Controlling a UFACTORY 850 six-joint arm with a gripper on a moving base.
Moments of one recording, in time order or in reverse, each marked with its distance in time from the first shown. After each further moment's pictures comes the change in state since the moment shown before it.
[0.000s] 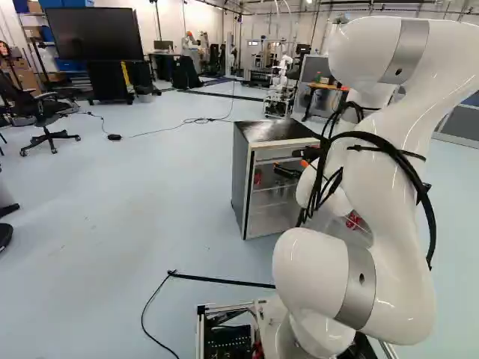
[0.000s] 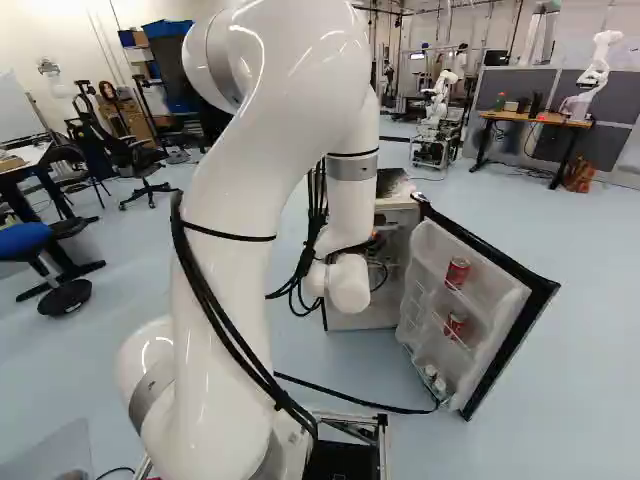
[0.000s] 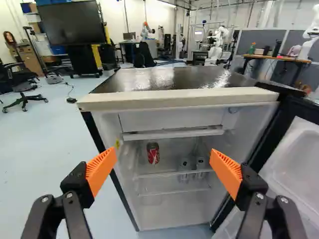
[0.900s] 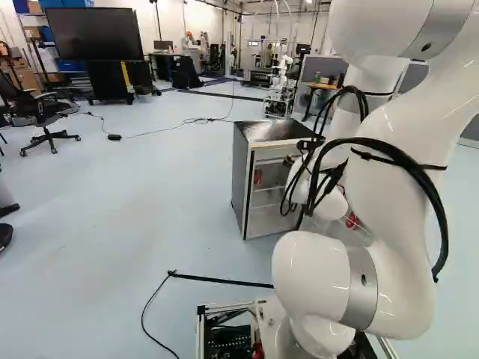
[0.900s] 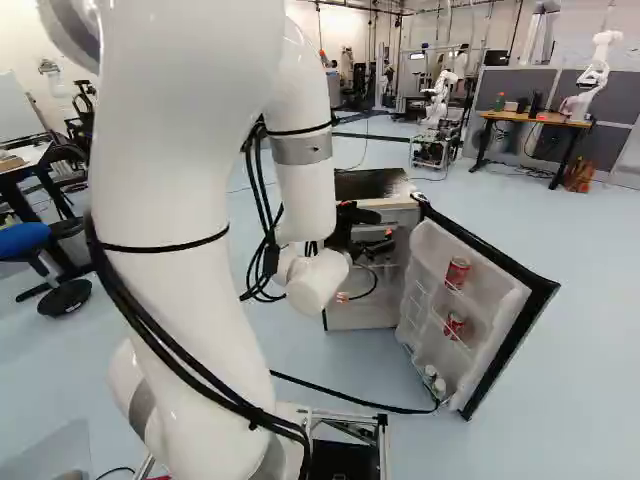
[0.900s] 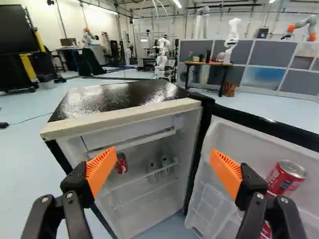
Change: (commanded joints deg) arm 6.0 15.5 12.5 27.0 -1.0 0.0
